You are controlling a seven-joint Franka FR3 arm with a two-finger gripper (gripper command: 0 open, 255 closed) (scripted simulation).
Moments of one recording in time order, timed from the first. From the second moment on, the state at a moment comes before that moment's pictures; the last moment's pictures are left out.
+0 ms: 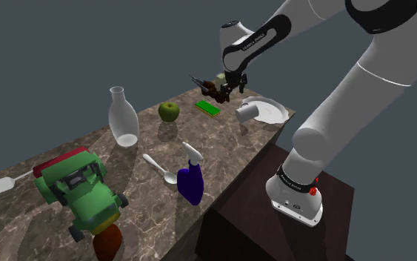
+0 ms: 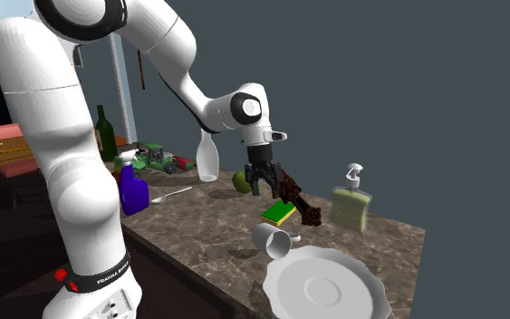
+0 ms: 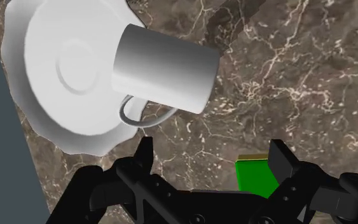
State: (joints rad) arm -0.27 -0.09 -0.06 -2.44 -0.40 2.24 0.20
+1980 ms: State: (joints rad) arm -0.33 0.19 -0.13 -2.39 -0.52 2.42 0.32
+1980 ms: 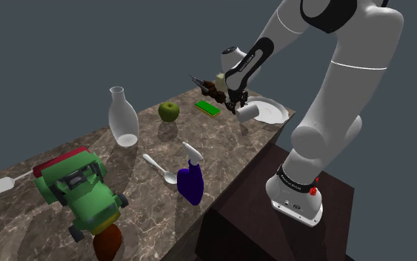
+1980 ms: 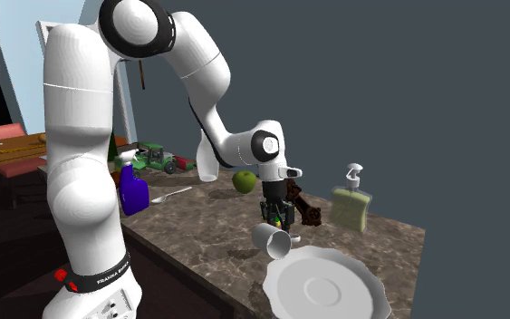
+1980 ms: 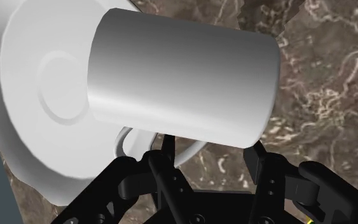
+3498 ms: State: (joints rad) arm -0.32 -0.04 -0.11 -2.35 -0.44 2.16 0.20
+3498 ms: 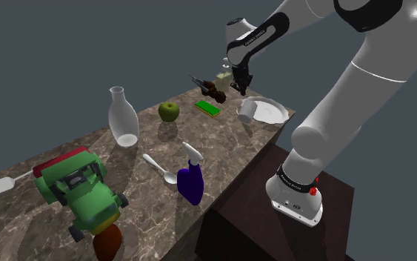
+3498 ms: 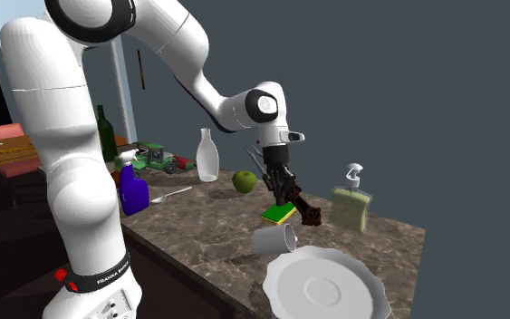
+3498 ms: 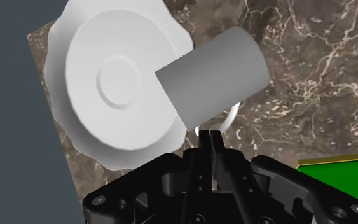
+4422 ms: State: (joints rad) arm -0.52 0.33 -0.16 -2.07 0.09 2.12 -0.48
